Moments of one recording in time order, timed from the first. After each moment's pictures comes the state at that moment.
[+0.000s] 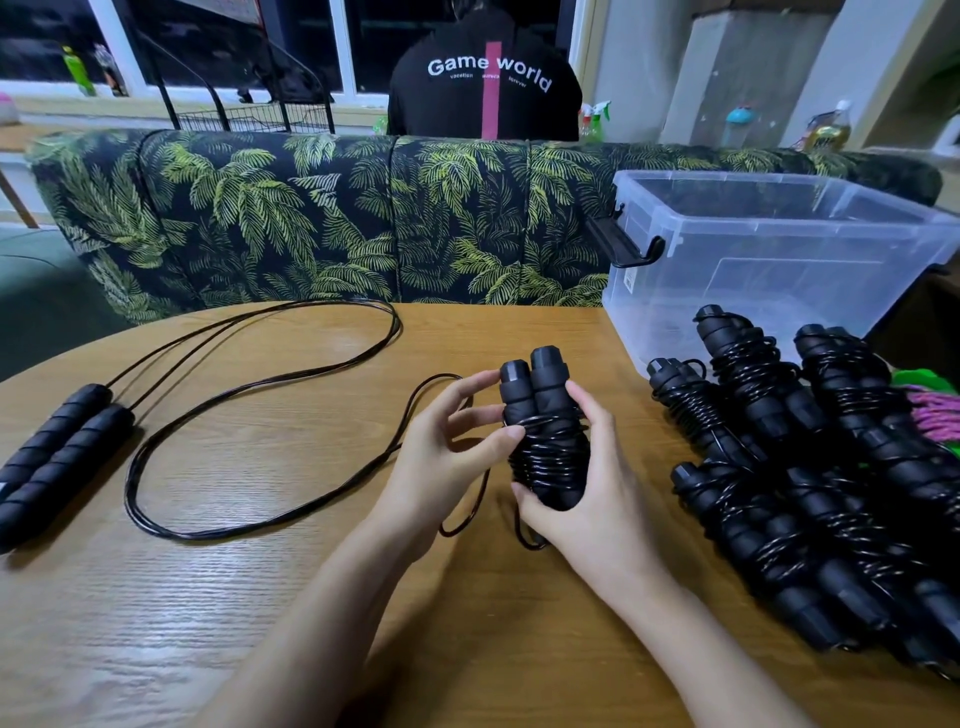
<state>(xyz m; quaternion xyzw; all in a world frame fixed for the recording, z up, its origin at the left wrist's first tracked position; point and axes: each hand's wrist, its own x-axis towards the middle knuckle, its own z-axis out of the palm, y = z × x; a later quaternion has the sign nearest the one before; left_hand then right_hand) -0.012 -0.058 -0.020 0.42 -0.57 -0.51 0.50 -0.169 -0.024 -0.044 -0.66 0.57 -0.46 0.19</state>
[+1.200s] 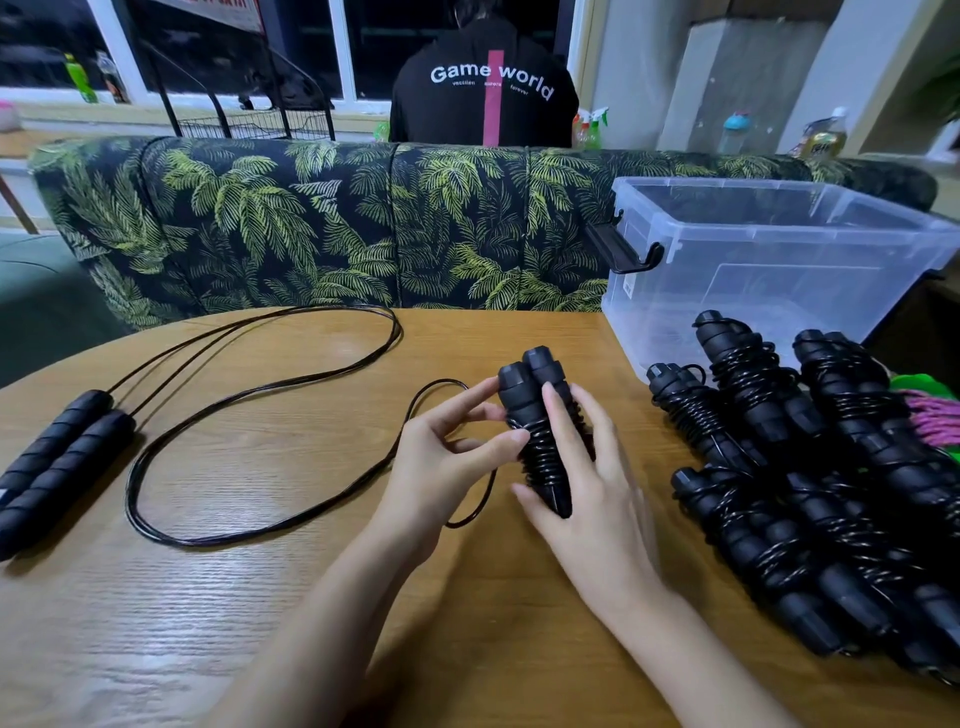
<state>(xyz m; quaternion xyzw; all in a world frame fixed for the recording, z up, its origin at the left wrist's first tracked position) -0.014 -0.058 -0.018 0.40 -0.52 -0.52 0.54 -0.168 -0.028 -0.049 -0.72 0.57 -0.39 -0.03</state>
